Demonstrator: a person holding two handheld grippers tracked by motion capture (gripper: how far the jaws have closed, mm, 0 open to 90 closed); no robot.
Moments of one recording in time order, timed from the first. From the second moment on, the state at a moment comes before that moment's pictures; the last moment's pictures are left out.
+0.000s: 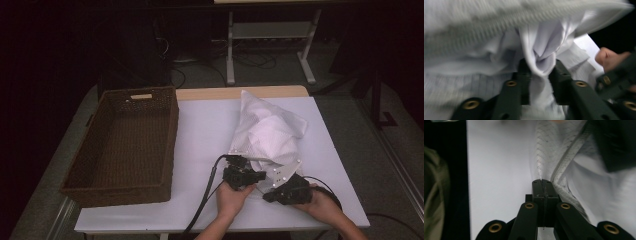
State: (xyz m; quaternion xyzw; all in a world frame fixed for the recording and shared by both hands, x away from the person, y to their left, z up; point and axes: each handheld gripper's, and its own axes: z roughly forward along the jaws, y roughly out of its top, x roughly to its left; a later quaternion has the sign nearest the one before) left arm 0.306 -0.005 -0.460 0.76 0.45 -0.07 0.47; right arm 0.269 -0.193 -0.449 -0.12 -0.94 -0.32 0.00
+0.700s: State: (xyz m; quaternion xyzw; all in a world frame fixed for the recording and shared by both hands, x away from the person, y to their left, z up) left arm 0.295 -0.003 -0.453 0.76 0.43 -0.04 0.49; right arm 0.270 -0.240 -0.406 -0.16 -0.91 -0.38 -0.02
